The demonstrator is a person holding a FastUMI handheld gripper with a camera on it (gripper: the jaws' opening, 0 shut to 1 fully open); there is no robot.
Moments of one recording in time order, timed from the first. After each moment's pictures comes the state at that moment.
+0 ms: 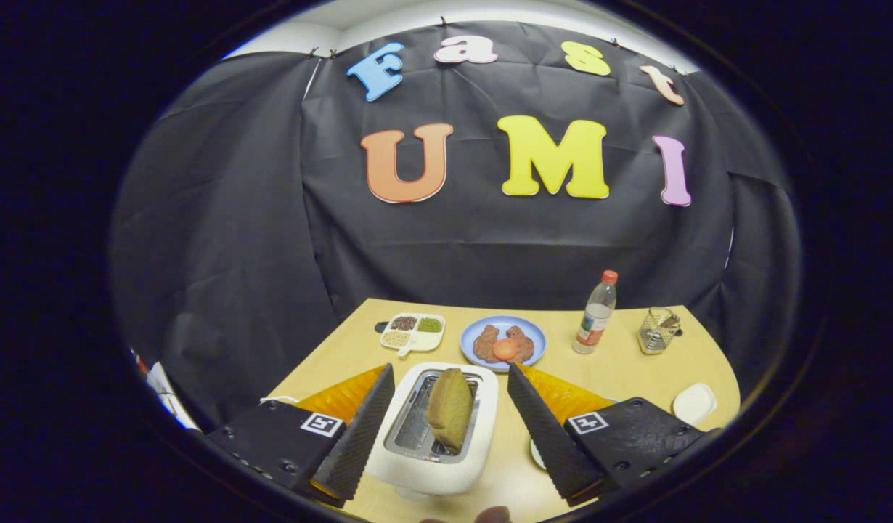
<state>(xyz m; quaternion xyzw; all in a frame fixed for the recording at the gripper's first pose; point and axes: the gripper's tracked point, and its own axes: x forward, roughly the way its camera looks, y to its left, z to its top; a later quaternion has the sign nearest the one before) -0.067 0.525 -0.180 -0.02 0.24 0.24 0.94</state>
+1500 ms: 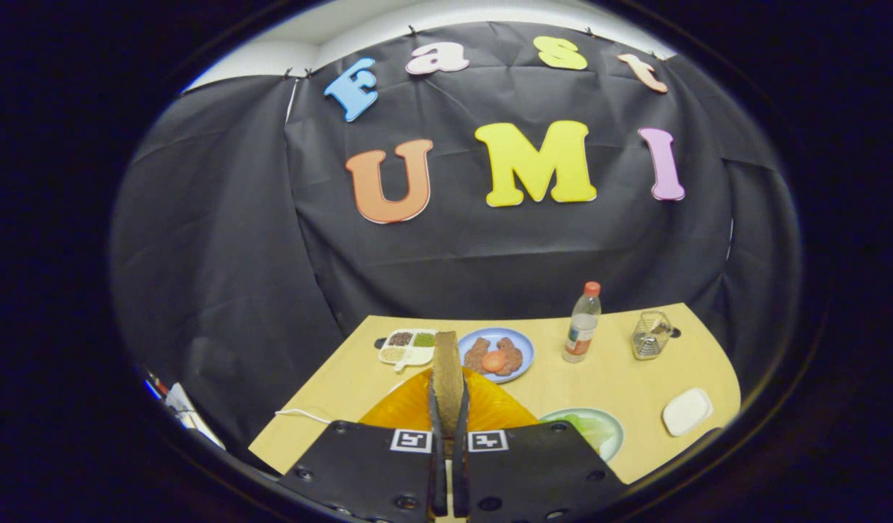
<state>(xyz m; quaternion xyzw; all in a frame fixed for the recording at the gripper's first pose) -0.036 0.440 -0.114 0.03 0.23 0.25 0.94</state>
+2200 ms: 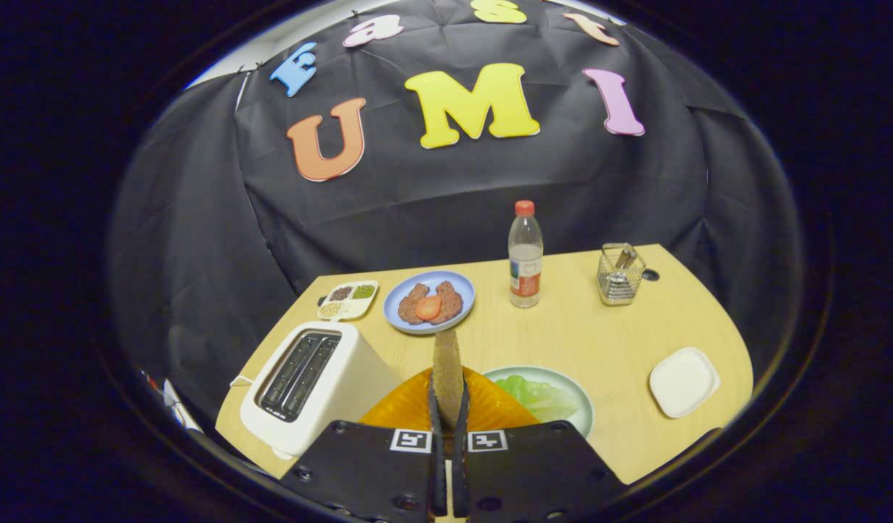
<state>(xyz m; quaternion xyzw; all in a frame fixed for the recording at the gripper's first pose) 0.002 0.371 -0.266 0.05 0.33 0.21 0.92</state>
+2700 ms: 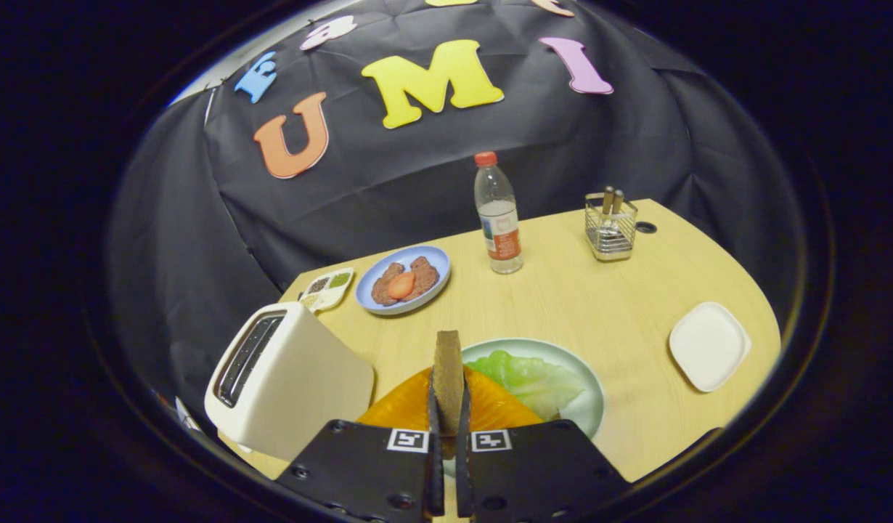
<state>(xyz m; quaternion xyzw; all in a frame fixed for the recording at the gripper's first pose) 0.021 0.339 -0.325 0.10 0.35 0.19 0.91</state>
